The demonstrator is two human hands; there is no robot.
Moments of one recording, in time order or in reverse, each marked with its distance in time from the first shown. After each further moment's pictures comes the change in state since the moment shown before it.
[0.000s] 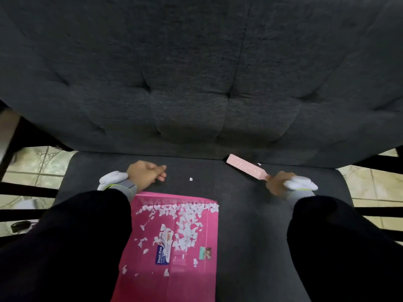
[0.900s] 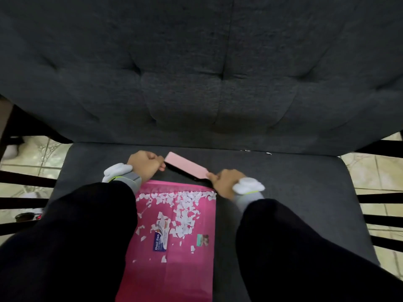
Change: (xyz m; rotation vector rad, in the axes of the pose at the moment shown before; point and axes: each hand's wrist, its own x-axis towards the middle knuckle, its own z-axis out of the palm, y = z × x) left_hand -0.002 -0.004 0.016 0.073 0.113 -0.025; right_hand -0.048 -0.086 0.048 0.168 -0.132 -0.546
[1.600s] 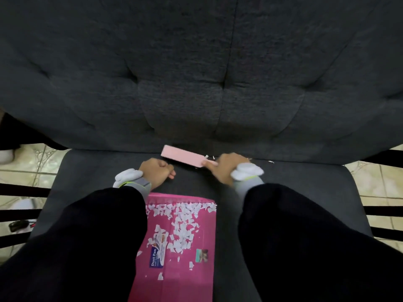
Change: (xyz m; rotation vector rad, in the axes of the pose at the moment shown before) left_hand 0.026 0.012 0.028 0.022 -0.093 0.017; right_hand 0.033 -0.015 -0.051 -0.129 0.172 -0.033
